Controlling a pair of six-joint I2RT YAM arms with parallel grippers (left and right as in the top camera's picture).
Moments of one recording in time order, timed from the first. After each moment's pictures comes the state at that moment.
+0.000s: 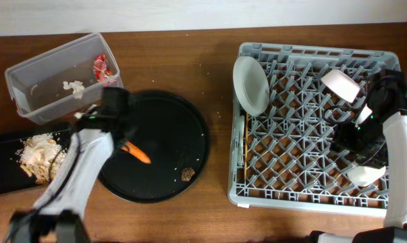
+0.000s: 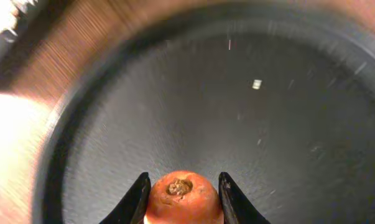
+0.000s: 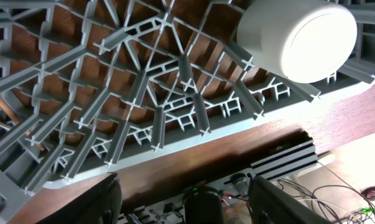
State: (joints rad) left arm -0.08 1.54 1.06 -0.80 -0.27 -0.93; right arm -0.28 1.49 1.46 -1.60 0.04 0.21
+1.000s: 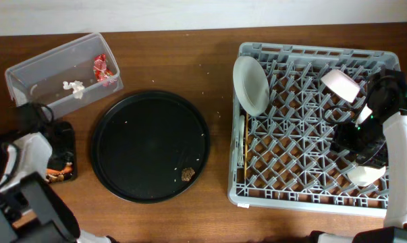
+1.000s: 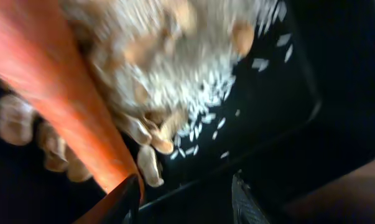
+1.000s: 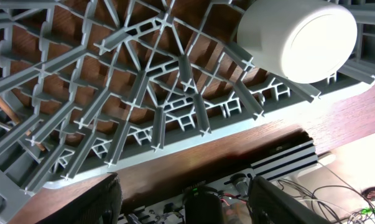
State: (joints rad) left arm 0.48 1.72 1.06 -0.65 -0.13 -0.78; right arm -0.28 1.49 1.46 -1.61 0.04 0.21
